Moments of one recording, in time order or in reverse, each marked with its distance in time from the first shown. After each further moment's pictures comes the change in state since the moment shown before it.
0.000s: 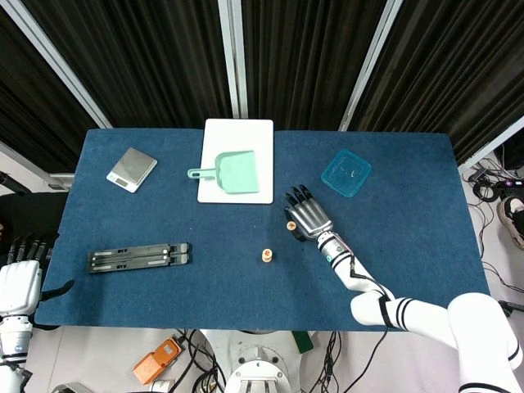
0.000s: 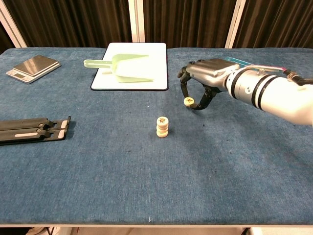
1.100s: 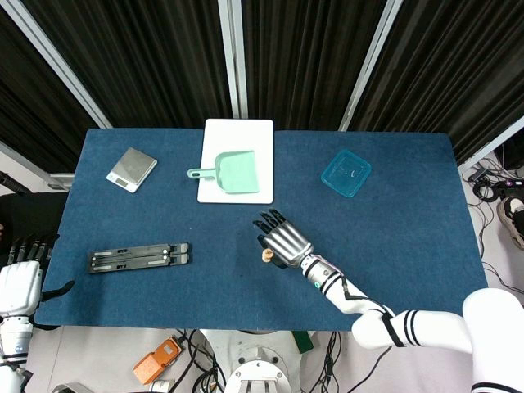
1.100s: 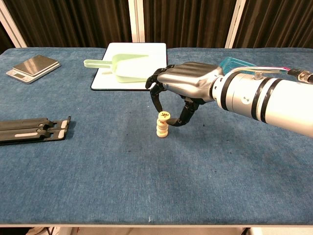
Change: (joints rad) left arm 0.002 -0.008 0.003 0.011 -0.003 0.000 -0.008; right arm 0.022 0.091 -0.049 -0.323 -0.030 0.028 -0.121
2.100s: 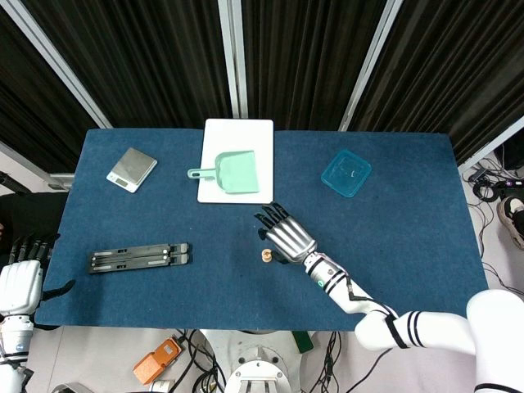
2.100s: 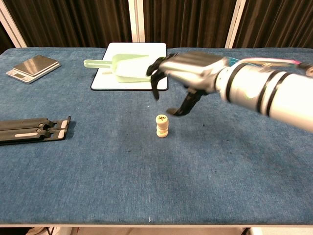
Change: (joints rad) left arm -0.007 -0.008 -0.004 0.014 -0.001 -0.010 -0.011; right arm -0.026 0.029 -0.004 -0.021 -0.057 0.093 0.040
